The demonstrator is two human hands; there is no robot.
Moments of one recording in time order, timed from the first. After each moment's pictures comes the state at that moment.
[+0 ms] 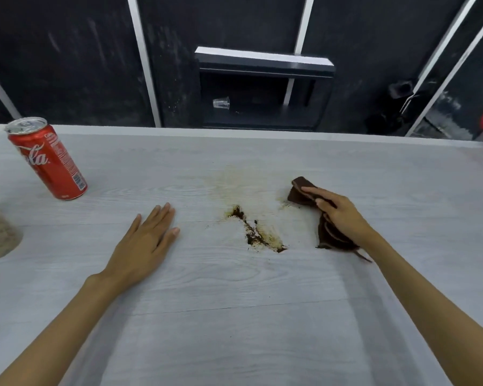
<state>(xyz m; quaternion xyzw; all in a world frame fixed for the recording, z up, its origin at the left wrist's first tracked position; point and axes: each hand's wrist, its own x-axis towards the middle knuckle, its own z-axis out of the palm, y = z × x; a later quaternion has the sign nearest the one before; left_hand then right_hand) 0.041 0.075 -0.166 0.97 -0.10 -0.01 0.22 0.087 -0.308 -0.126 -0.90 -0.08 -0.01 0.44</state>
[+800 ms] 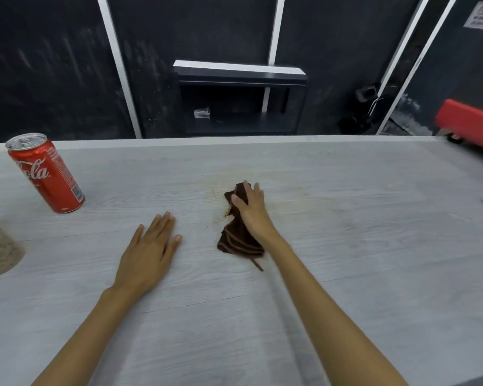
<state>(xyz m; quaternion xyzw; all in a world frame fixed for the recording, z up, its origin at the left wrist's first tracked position) 0.029 0.072 -0.172 0.97 -0.11 0.05 0.19 0.066 -0.148 -0.125 -0.86 0.02 0.03 0.51</state>
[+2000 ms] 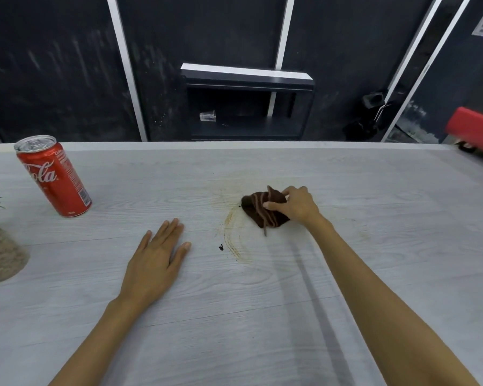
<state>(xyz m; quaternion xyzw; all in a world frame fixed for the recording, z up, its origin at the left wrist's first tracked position) 0.031 0.073 -0.171 0.96 -0.11 0.07 0.24 0.113 -0.214 -0.112 -0.94 0.11 0.04 0.32</state>
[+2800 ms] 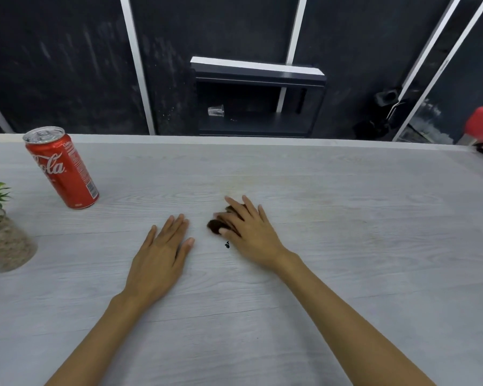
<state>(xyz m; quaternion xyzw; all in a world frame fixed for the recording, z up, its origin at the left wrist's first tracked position) 0.030 0.073 -0.172 0.97 -0.10 0.06 0.20 0.077 -0.133 -0.162 -0.96 -0.21 -0.03 0.21</state>
